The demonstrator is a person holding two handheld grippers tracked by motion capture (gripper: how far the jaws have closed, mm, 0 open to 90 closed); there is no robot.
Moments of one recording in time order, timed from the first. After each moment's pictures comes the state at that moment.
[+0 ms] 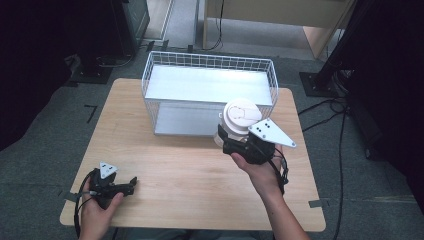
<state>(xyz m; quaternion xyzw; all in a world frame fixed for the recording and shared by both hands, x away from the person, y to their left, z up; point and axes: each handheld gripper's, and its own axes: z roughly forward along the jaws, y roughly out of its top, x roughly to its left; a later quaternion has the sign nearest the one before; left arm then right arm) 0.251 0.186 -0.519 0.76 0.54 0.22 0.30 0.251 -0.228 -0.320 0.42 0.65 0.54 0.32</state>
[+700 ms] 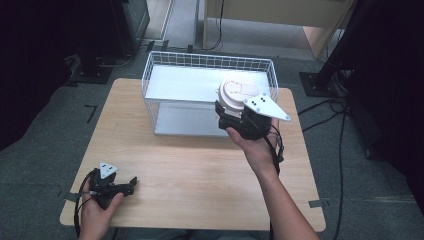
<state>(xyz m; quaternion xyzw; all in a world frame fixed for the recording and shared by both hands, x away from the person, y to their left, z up) 0.251 0.186 -0.519 0.76 0.54 0.22 0.30 0.293 -0.218 -0.290 0.43 0.64 0.54 0.34</state>
